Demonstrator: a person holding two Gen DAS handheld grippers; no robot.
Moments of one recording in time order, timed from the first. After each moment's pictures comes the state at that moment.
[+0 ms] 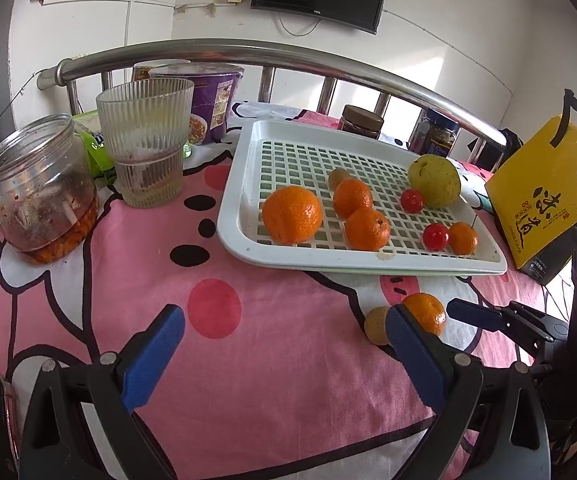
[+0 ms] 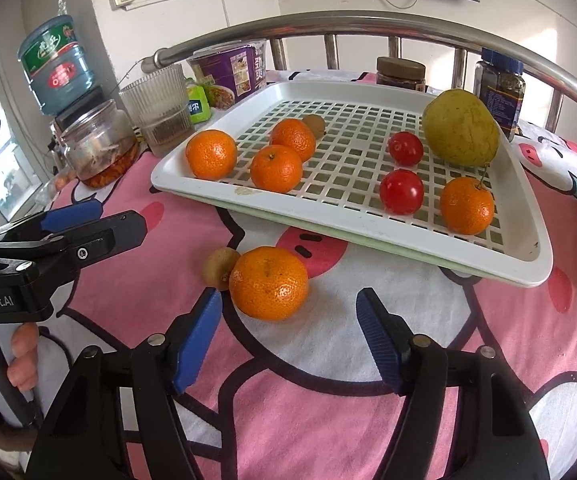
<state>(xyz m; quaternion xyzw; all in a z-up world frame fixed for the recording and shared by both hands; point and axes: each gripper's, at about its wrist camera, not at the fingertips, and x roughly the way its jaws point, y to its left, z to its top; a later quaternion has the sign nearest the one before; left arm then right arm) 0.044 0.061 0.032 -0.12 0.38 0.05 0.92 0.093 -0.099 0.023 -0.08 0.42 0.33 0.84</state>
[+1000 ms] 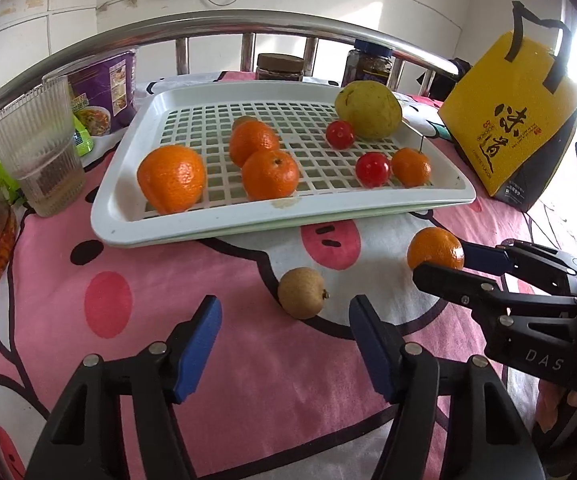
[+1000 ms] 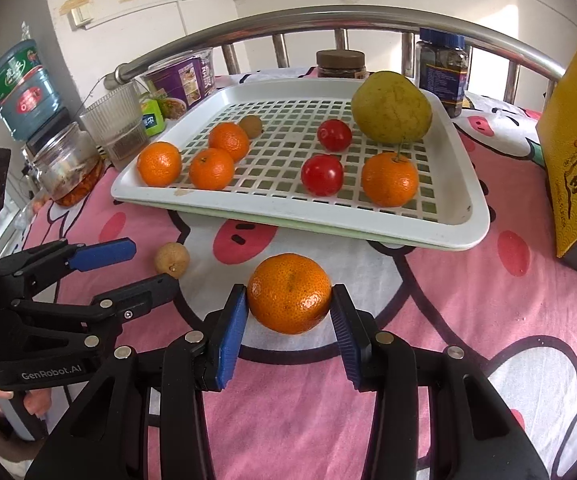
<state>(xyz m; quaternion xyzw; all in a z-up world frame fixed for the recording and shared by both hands) 0.069 0.000 0.013 -0.04 0.43 -0.04 0.90 0.100 -0.144 0.032 -0.05 0.43 0.27 0.86</state>
